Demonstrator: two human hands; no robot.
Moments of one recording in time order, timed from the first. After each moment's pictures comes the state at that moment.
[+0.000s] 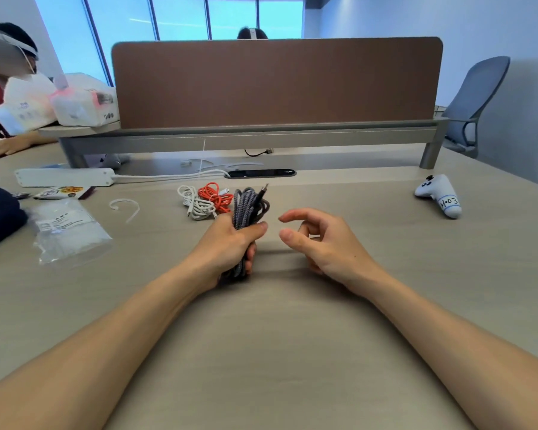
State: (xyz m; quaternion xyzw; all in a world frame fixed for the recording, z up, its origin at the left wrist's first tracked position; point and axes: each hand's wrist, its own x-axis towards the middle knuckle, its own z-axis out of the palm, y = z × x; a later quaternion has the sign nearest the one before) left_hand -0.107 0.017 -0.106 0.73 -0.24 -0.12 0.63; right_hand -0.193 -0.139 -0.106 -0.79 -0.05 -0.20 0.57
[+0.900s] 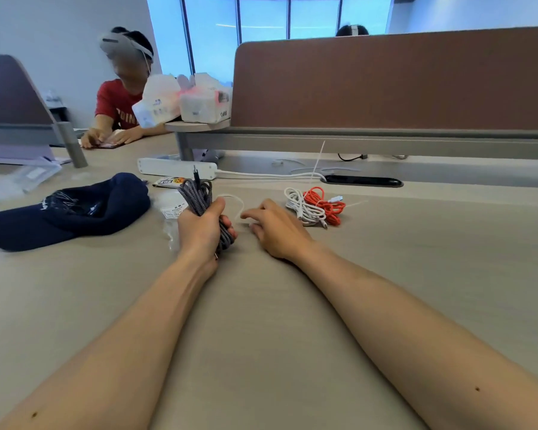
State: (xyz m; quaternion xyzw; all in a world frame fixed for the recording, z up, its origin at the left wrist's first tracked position) left_hand -0.003 0.174 -0.110 0.57 0.05 0.11 0.81; right_hand 0.010 0.036 -0.127 -0.96 -0.16 -0.16 0.18
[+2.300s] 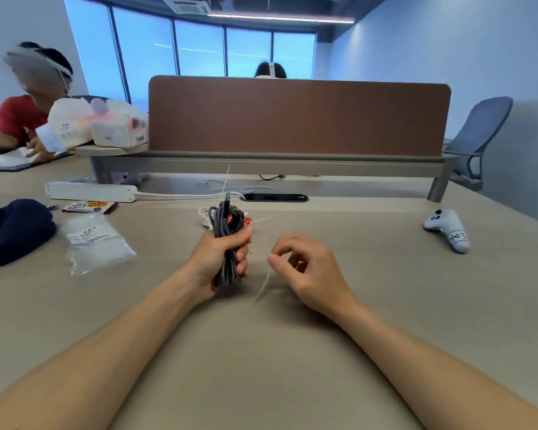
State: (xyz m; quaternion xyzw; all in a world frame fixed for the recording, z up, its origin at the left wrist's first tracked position) left_hand -0.083 0.055 -0.095 0.56 -0.21 -0.20 0.78; right_hand -0.165 -0.101 -0.111 -0.84 -0.14 -0.34 0.39
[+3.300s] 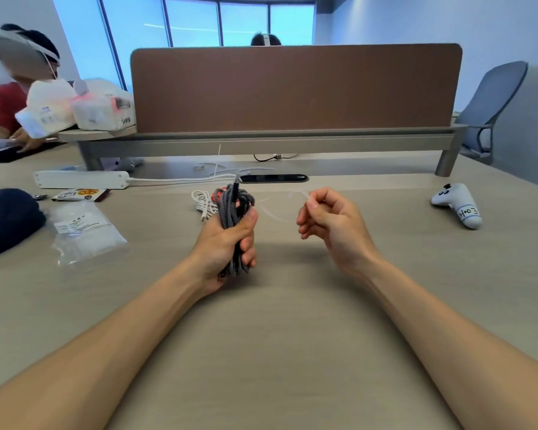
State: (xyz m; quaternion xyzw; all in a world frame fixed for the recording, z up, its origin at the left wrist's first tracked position) left_hand -0.099 0.038 -0.100 0.57 -0.26 -0.16 0.76; right_hand -0.152 -0.140 -0.097 -0.66 -0.05 -0.24 0.71
